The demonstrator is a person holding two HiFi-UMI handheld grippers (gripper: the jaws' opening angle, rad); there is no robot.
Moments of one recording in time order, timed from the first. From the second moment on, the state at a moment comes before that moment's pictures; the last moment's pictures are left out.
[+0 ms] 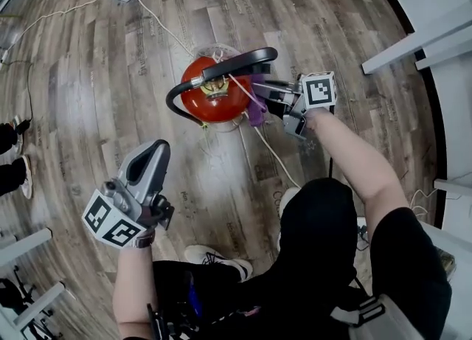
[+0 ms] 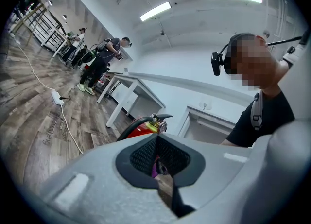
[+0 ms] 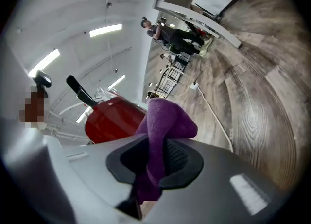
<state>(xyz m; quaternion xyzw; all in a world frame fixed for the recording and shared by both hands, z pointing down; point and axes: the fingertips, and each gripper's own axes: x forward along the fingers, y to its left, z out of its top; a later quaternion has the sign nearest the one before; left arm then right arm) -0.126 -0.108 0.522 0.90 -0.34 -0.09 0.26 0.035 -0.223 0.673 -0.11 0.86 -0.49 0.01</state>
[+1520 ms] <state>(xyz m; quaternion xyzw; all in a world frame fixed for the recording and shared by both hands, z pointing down) -0.104 -0.115 0.526 0.92 -0.32 -0.06 0.23 0.075 -0.164 0.511 -0.30 0.95 -0.11 -0.05</state>
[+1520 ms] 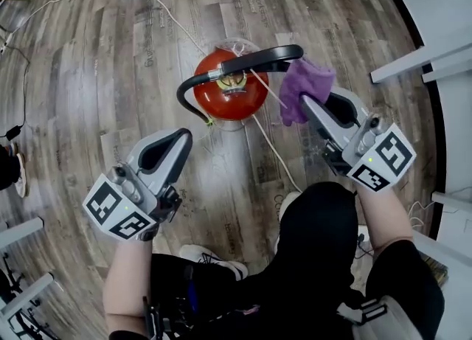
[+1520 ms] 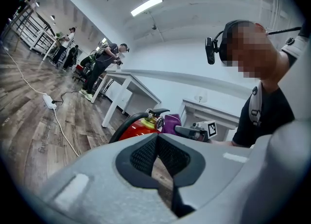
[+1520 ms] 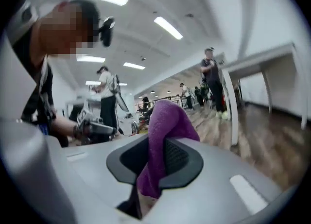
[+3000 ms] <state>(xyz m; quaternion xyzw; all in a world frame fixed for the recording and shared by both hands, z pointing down) -0.140 -0.090 0.553 0.90 -0.35 -0.03 0.25 -0.008 -0.091 0.897 -0.10 0.86 0.15 -0.47</state>
